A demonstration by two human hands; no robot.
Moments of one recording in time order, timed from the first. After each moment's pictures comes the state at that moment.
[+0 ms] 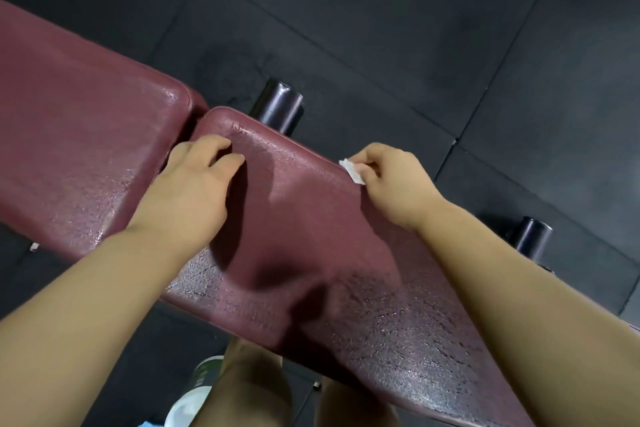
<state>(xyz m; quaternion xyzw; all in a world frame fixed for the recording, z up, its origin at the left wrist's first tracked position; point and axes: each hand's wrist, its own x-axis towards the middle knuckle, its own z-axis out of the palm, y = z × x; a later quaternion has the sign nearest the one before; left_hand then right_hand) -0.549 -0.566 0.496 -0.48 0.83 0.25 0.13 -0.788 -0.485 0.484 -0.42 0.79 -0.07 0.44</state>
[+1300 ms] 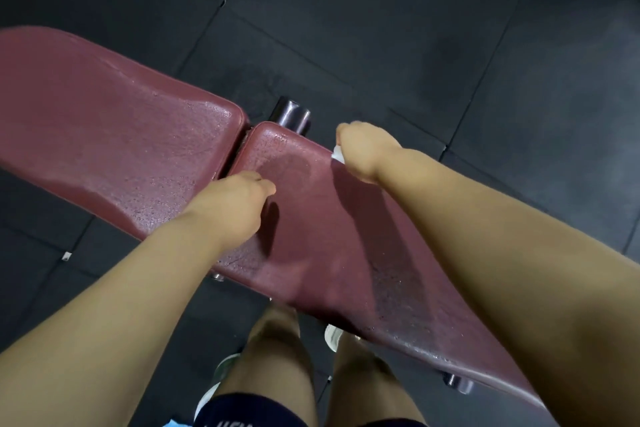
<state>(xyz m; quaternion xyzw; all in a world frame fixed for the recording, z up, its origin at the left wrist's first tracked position) -0.523 -0.574 0.549 -0.38 0.83 0.30 0.27 -0.736 -0.550 0.531 -0.57 0.73 0.15 0.34</state>
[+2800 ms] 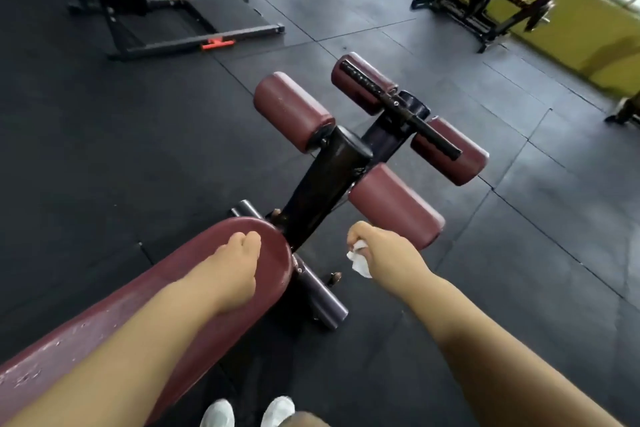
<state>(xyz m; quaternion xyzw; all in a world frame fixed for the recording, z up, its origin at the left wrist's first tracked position) -0.861 -0.068 0.763 0.12 0.94 0.20 0.26 -0.846 0.177 0.810 0.00 0.98 -0.15 0.17</state>
